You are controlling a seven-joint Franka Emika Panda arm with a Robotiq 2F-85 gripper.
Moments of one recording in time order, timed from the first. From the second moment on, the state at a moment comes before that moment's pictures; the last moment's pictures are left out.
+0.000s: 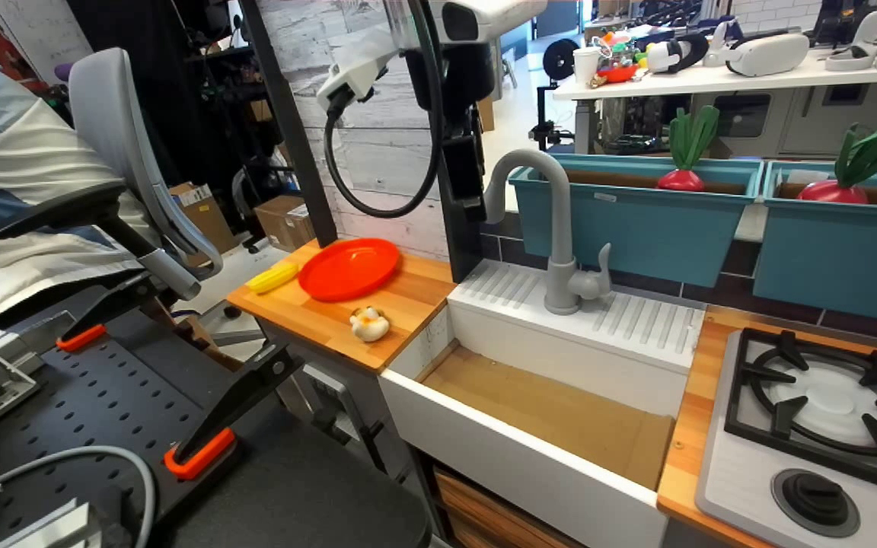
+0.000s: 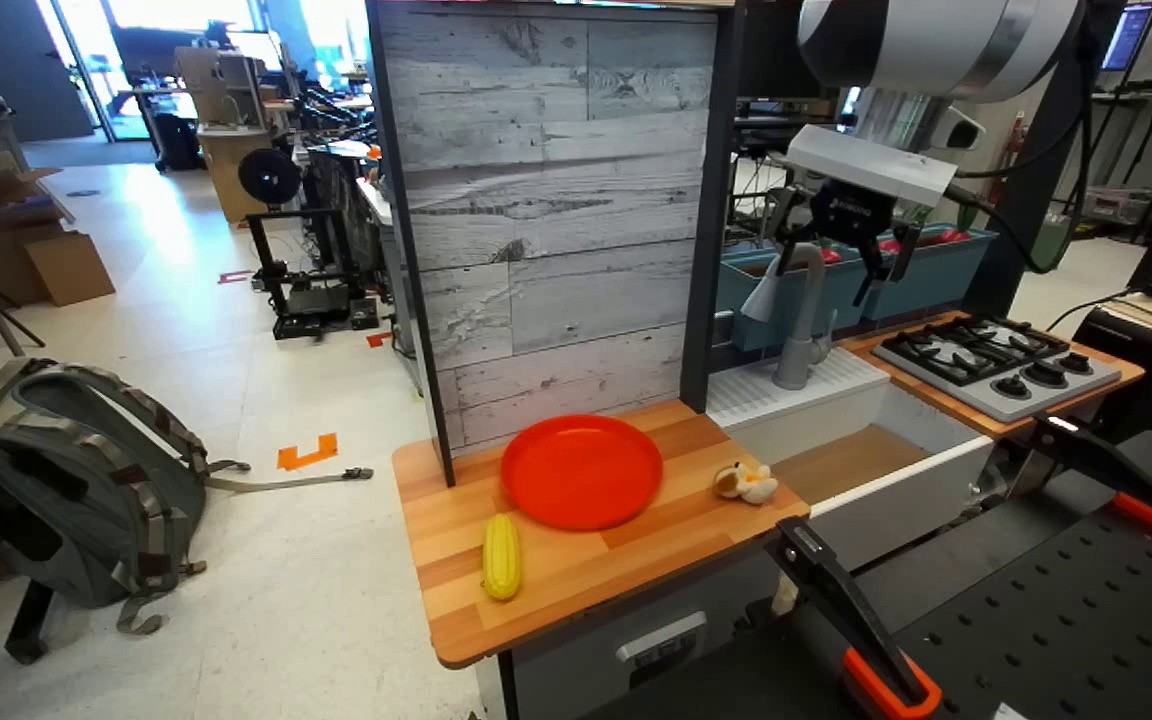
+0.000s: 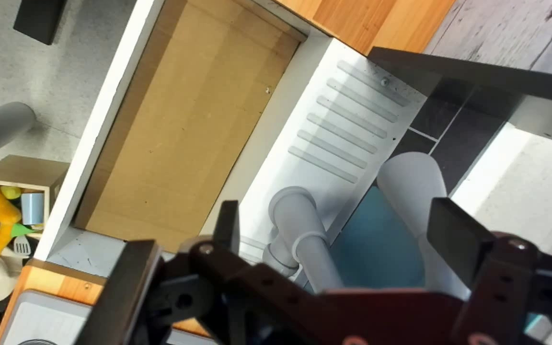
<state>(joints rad) -0.11 0.62 -0.10 -1.99 0.33 2.75 0.53</state>
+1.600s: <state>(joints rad) -0.07 0.75 -0.11 -1.83 0.33 2.79 0.58</state>
